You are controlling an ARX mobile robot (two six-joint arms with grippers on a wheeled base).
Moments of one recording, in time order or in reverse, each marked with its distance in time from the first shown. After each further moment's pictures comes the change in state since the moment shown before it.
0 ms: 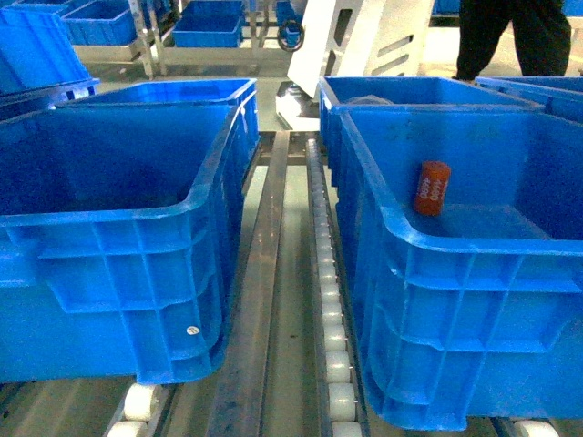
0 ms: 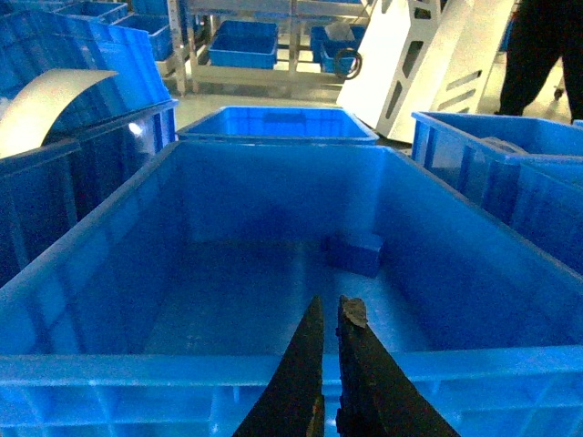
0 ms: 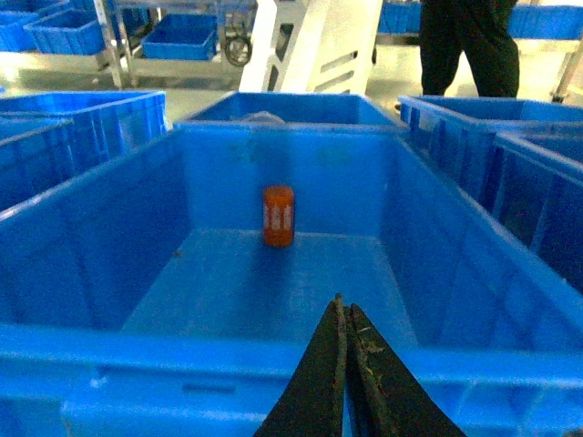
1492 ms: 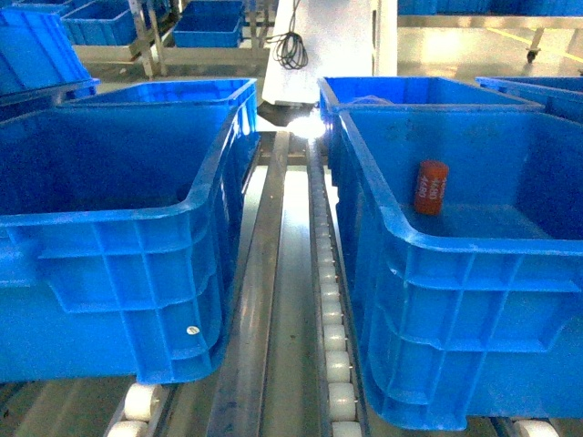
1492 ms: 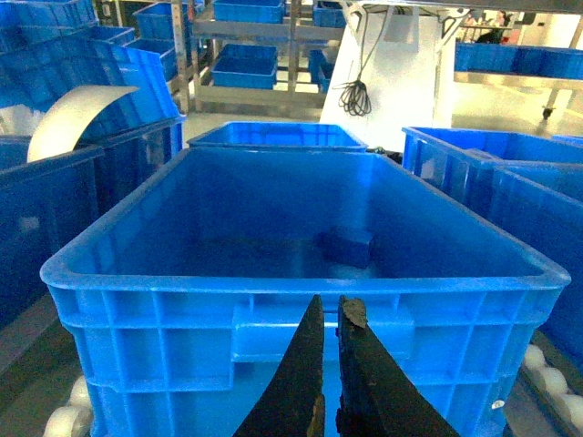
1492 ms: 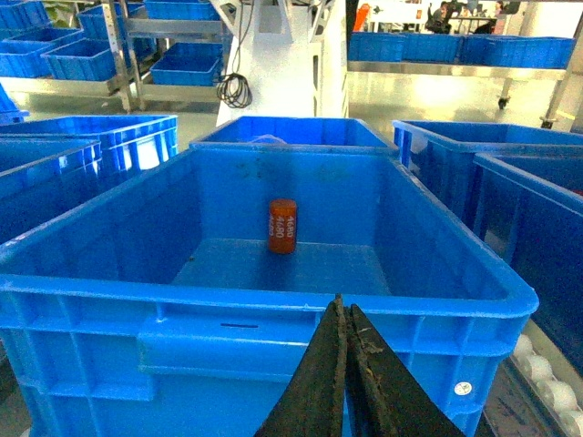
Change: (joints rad) left arm -0.001 -0.799 -0.111 -0.663 0.000 0.000; right arm 0.000 -0.827 -0.056 -0.745 0.000 0.000
